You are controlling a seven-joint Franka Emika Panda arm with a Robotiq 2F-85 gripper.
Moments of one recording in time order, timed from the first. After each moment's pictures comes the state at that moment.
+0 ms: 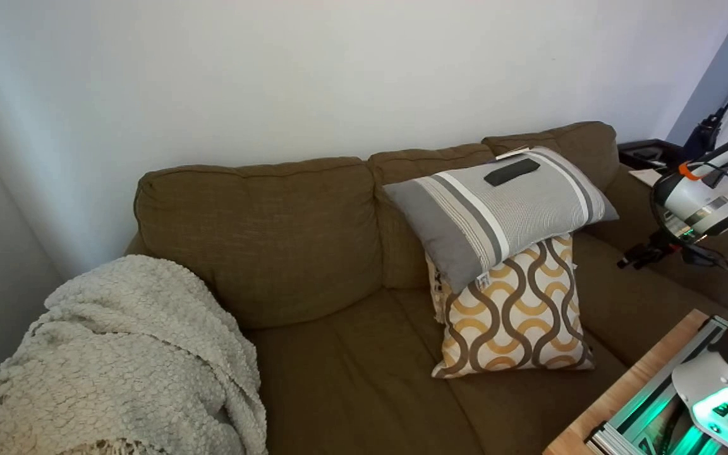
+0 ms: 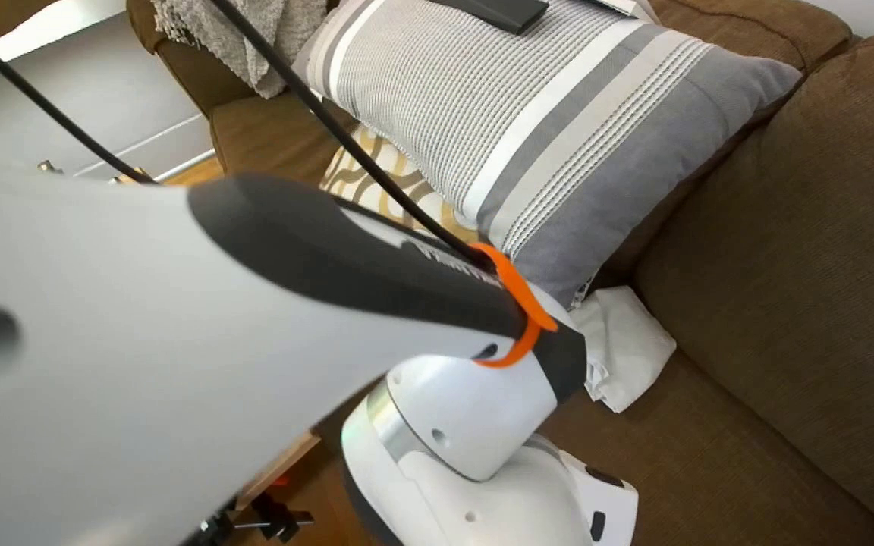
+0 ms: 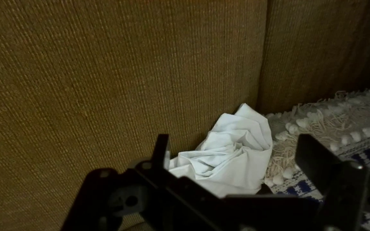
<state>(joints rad) -1.36 0.84 0.30 -2.04 0.38 2.78 -1.27</state>
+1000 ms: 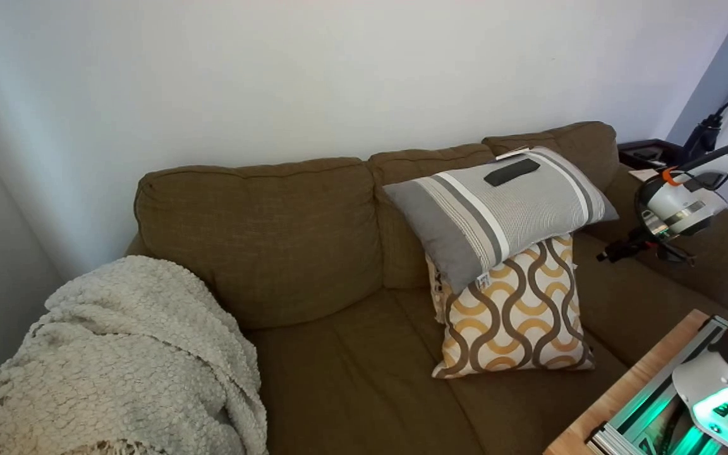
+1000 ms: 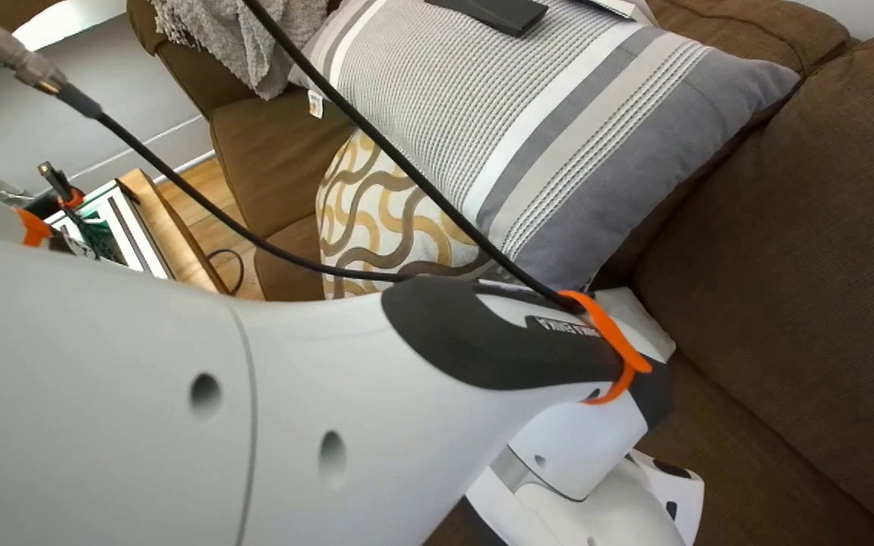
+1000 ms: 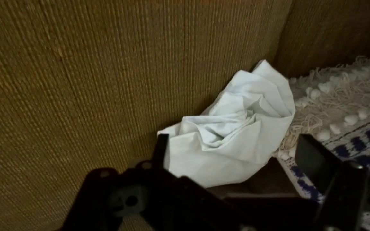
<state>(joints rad) -1.34 1.09 0.35 -1.69 0.34 2.63 -1.29</state>
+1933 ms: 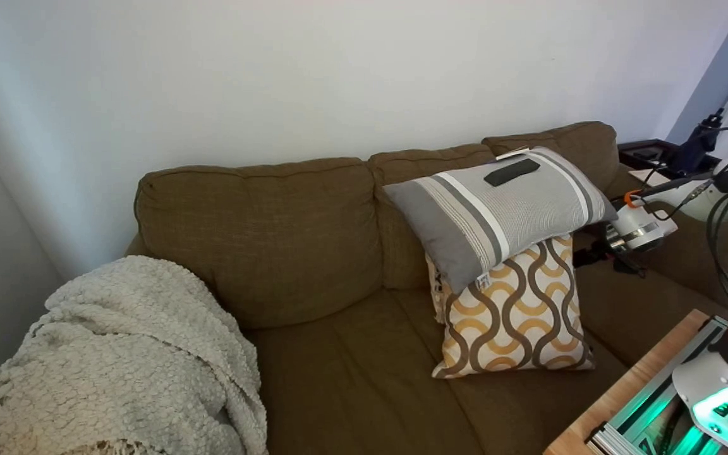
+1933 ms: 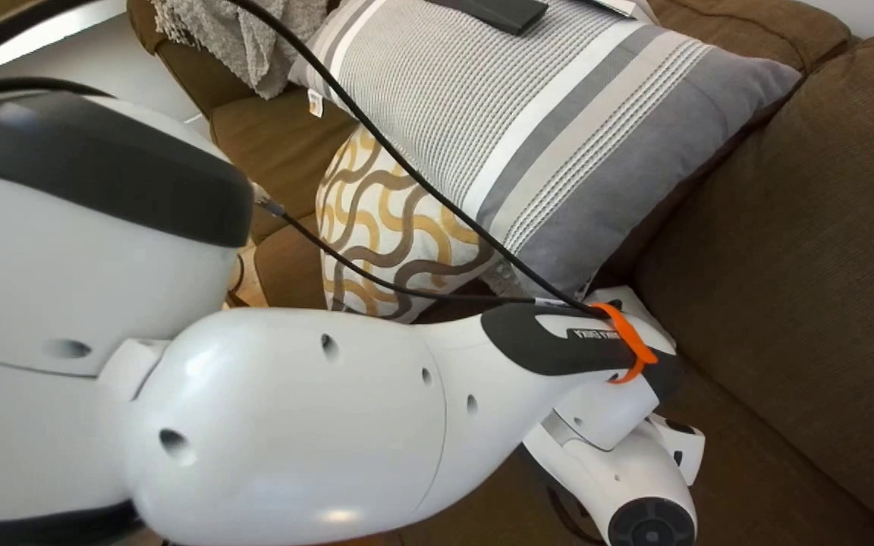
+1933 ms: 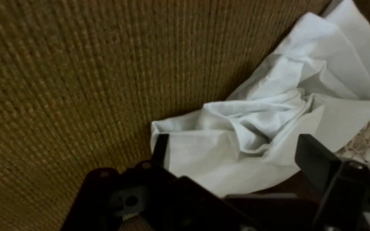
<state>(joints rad) -1.22 1.50 0.39 -1.19 0.35 2.55 -1.28</state>
